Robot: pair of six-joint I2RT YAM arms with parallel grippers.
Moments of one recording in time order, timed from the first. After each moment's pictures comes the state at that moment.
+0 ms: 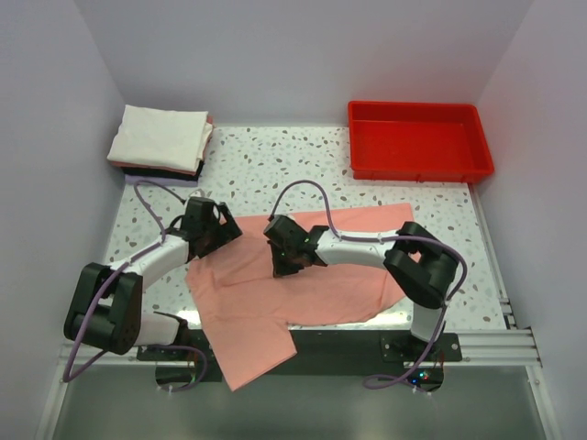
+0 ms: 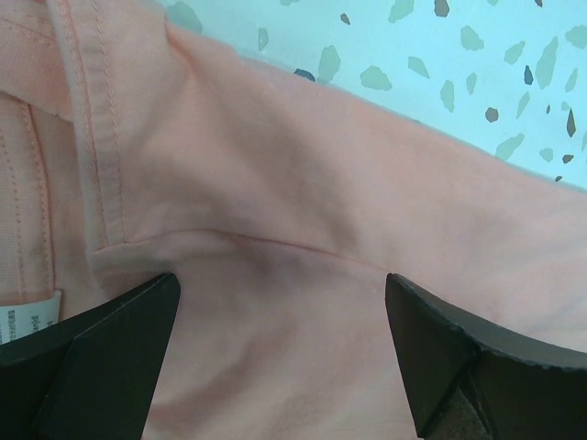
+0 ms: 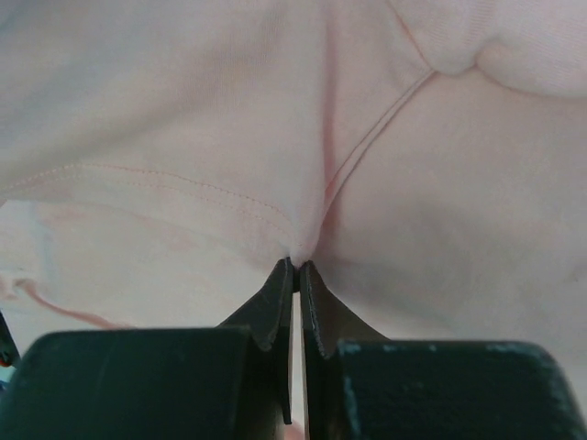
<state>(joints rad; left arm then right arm) -0.25 1.34 0.59 -0.16 -0.07 -0.75 1.01 1.86 1.15 -0.33 0.02 0.77</state>
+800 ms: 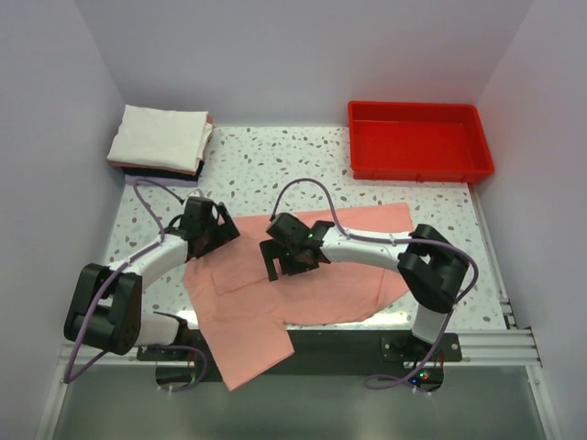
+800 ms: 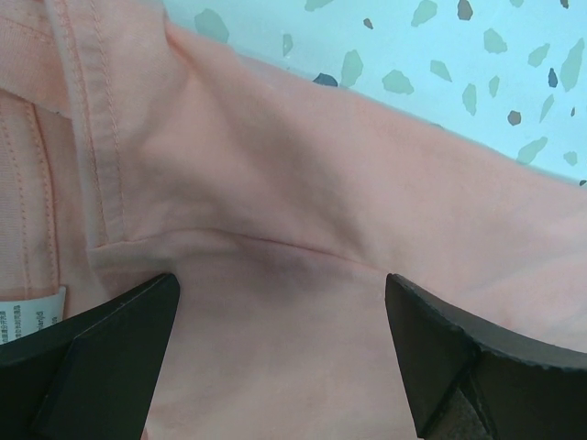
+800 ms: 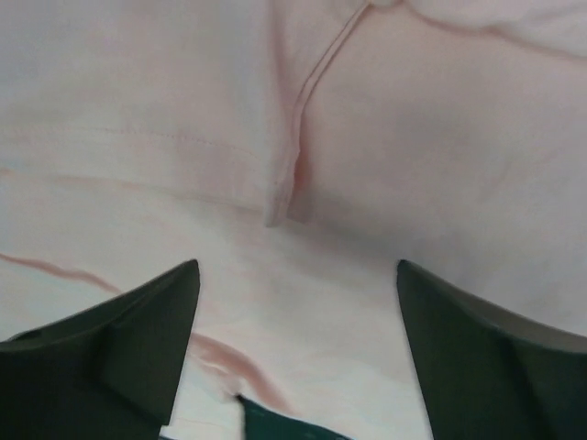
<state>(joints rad) -0.24 1.34 0.60 -0.18 -0.08 -0.72 1.01 1.79 1.17 -0.49 0.03 0.69</state>
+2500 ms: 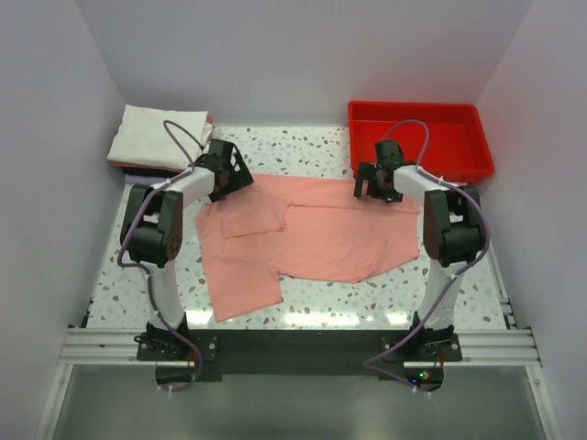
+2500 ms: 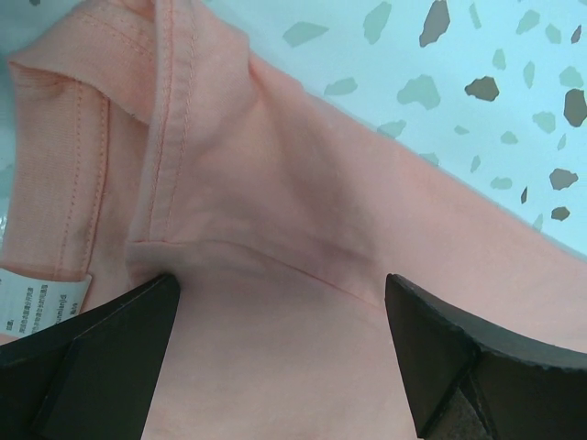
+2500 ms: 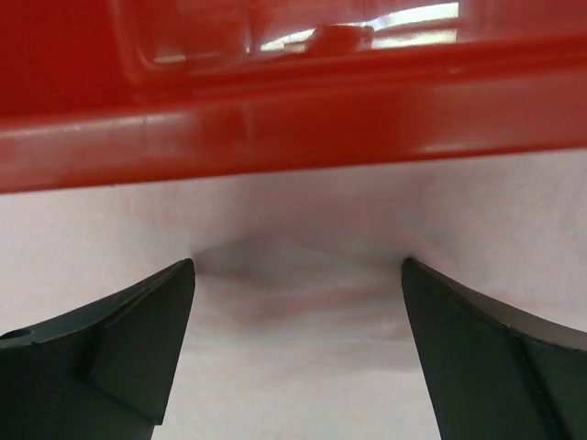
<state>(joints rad) -0.22 1.99 1.33 -0.28 -0.14 -0.66 0.17 1.99 1.35 -0.40 0.11 0.31</state>
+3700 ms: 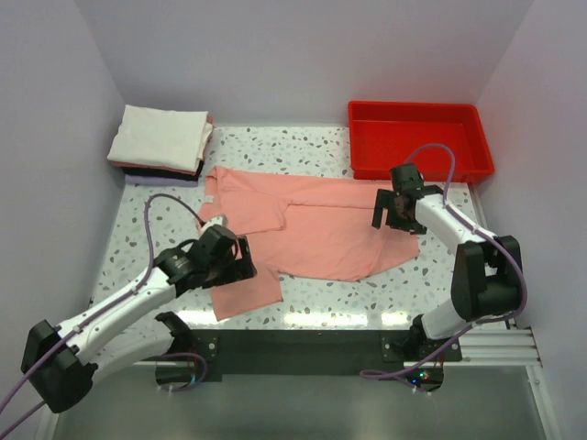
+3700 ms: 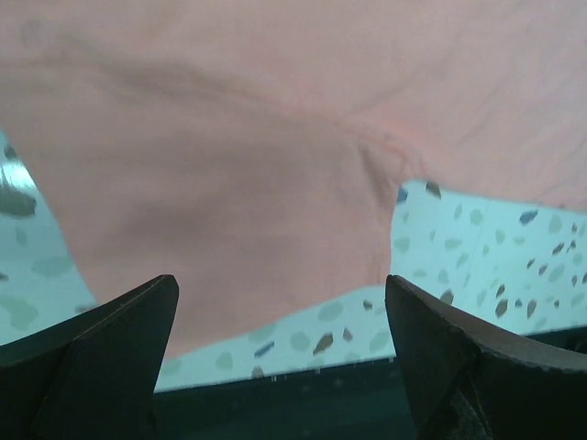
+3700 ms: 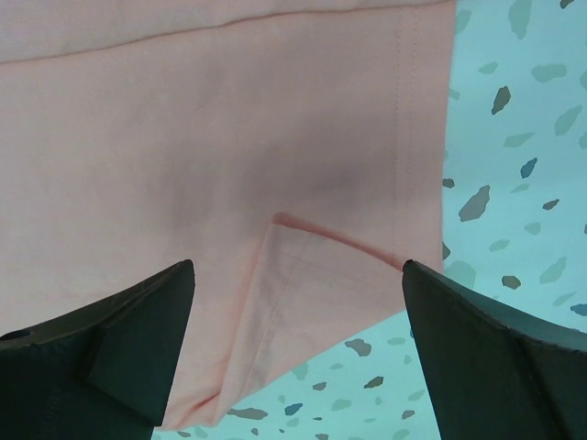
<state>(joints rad) -0.66 0.95 0.64 -0.69 -0.14 -0.86 0.17 1.54 1.01 -0.63 0.22 0.36</state>
